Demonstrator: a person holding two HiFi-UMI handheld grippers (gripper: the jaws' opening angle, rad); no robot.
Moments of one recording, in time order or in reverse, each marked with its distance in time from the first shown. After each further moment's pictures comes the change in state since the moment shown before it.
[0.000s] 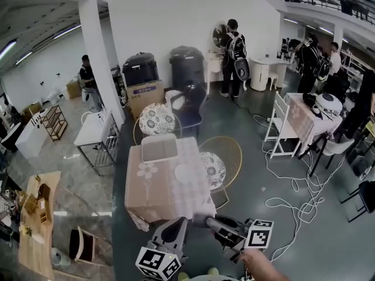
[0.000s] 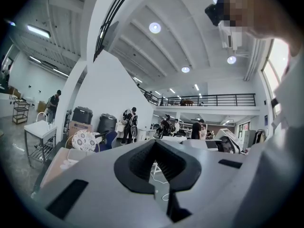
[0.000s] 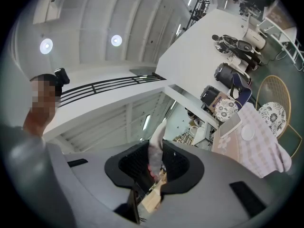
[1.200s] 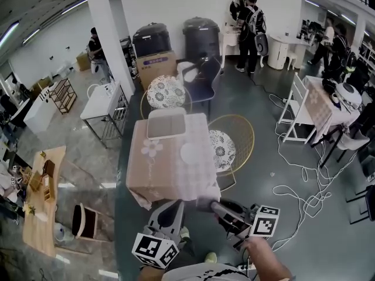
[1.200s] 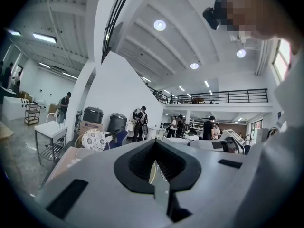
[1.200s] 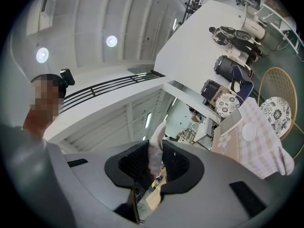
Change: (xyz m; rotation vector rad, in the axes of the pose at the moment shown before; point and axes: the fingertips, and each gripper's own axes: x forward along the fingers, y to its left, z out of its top) left arm 0.048 0.040 -0.016 -0.001 0.007 0.129; right arm 0.010 -0.063 0.028 0.050 0.043 0.046
